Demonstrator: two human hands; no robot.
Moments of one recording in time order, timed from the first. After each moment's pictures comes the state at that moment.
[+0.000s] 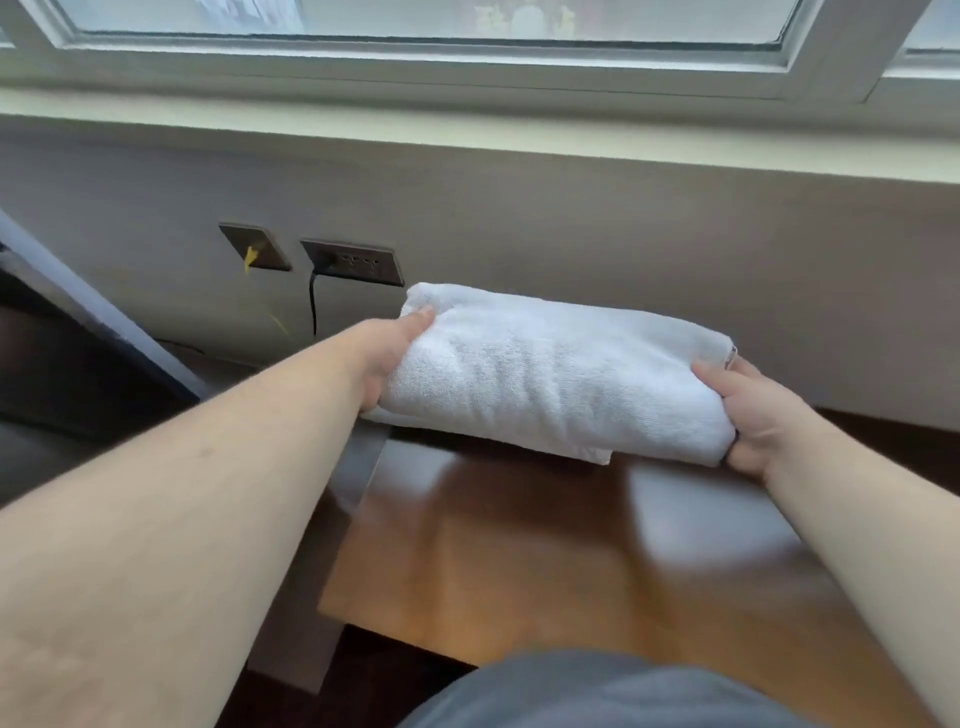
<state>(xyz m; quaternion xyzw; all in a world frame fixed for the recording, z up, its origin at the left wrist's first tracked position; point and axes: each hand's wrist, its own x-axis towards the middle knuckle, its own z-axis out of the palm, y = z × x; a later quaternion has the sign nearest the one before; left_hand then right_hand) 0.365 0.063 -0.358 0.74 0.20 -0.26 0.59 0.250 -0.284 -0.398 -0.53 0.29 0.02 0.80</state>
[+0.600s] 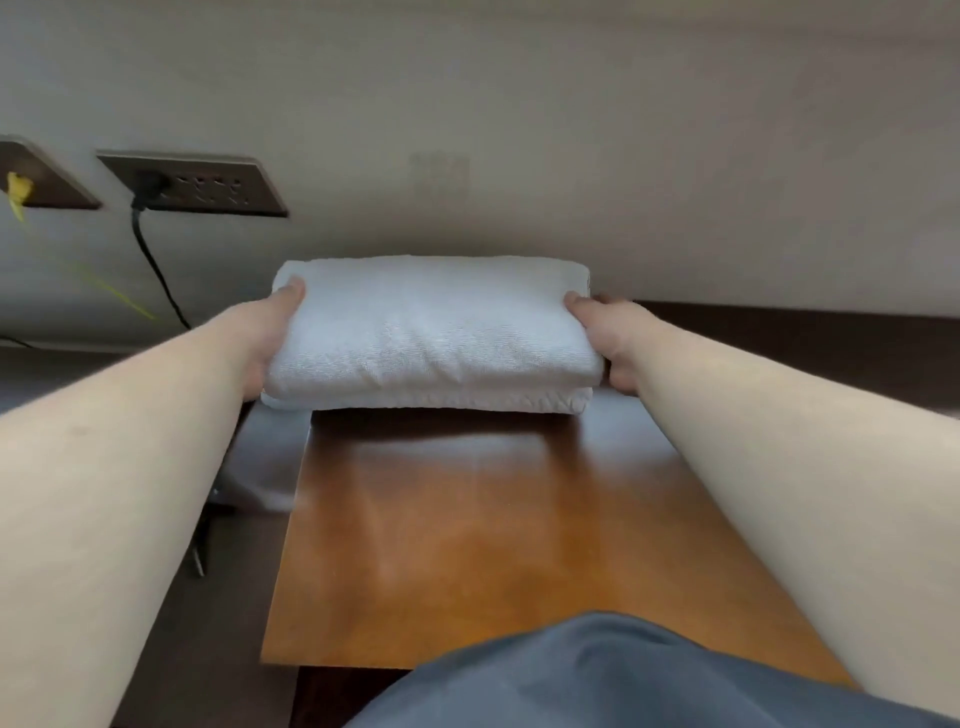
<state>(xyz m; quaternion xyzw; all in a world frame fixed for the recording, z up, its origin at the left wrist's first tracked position) 0.458 0.113 -0.487 0.75 0.25 -0.28 0.55 0.336 -0.223 -0.481 -0.63 0.41 0.09 0.66</state>
